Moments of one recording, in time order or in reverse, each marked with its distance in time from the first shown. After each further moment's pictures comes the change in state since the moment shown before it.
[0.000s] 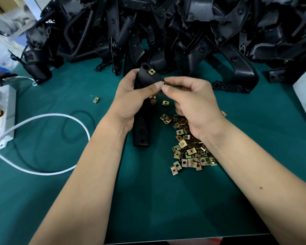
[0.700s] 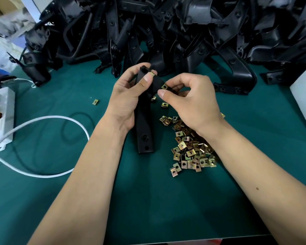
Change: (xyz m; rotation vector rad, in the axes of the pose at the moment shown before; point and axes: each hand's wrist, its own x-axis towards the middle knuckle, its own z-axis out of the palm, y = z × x) left_hand 0.002 0.003 0.000 -0.292 -0.016 0.061; right_hand 0.004 -0.003 -0.004 -0.488 0.021 -0.387
